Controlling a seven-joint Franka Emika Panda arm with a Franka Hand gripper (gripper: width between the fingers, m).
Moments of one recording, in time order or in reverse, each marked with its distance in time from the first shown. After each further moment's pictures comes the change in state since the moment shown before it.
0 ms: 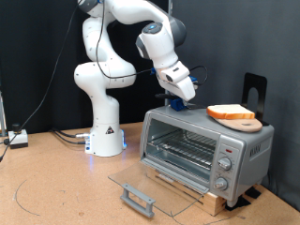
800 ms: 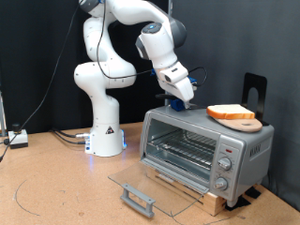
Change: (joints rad) arm -0.029 0.002 0.022 -0.003 -0.006 0.025 0.018
